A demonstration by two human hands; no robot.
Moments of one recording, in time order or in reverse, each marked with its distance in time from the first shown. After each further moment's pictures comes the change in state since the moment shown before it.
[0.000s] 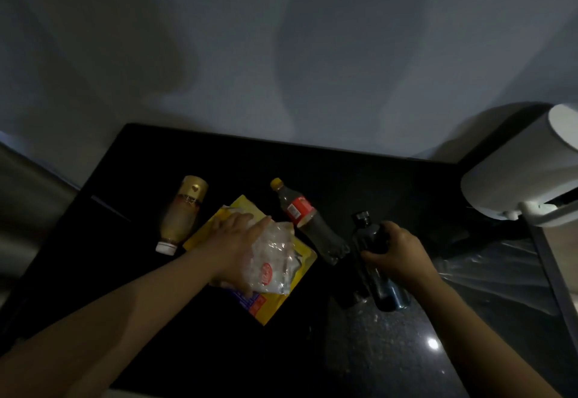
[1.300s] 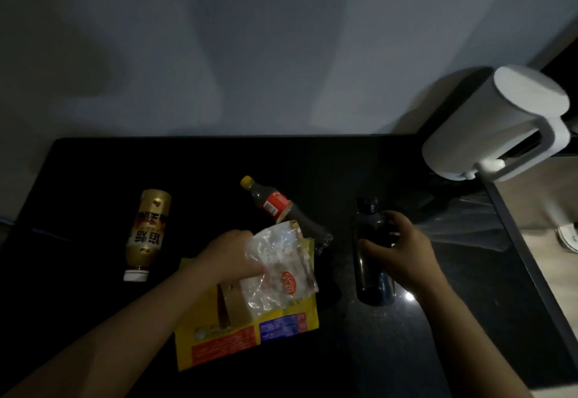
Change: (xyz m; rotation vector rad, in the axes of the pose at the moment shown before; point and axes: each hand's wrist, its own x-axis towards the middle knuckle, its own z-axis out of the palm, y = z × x) left_hand 0.012 0.030 -0.013 -0.482 0.022 -0.026; right_hand -0.049 -0.012 -0.006 0.366 0.204 0.156
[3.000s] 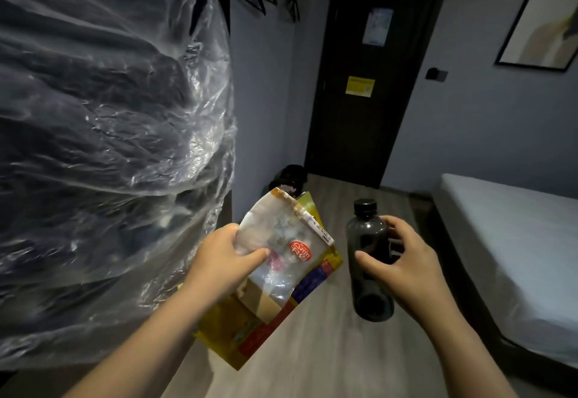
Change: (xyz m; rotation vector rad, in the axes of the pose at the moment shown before) left_hand -0.039 0.955 0.282 -0.159 -0.040 1.156; right_hand -0.226 0.368 -0.722 -0.095 1.247 0.319
